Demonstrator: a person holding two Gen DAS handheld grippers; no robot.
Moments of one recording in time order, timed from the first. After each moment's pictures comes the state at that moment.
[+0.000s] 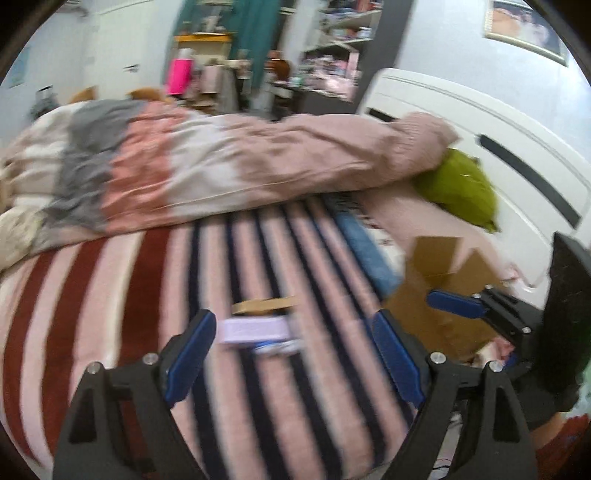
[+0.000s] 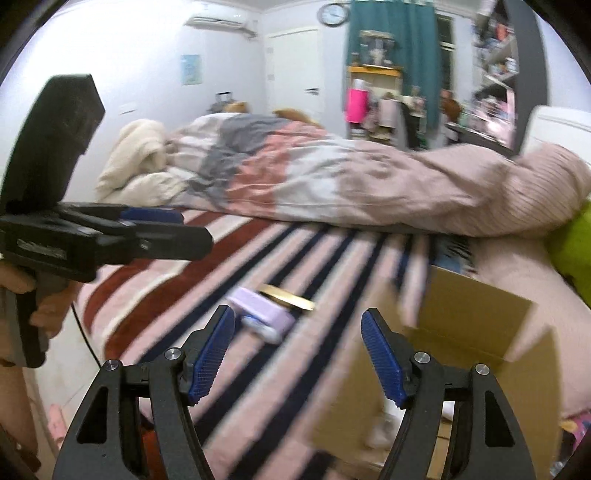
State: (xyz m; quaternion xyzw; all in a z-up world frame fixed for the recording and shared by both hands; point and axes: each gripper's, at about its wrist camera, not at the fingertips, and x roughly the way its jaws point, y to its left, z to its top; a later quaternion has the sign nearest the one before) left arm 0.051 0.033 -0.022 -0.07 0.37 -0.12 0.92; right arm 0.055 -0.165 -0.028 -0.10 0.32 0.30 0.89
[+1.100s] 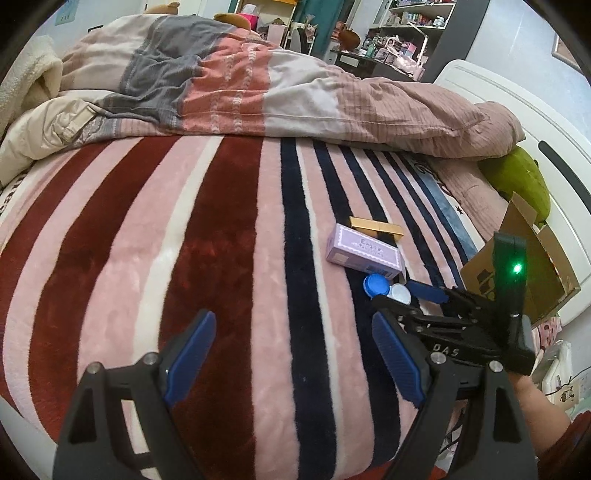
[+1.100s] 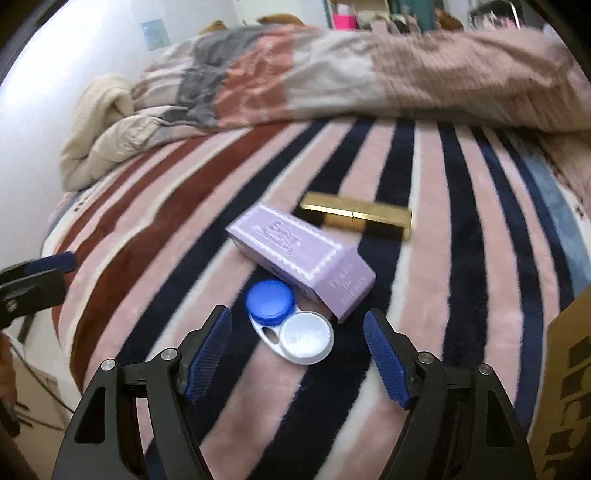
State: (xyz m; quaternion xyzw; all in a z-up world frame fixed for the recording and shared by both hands) left arm 0.036 0.118 -0.136 -0.12 0.44 -0.06 0.89; right arm 0.130 -0.087 -0.193 -0.02 0.46 0.26 0.85
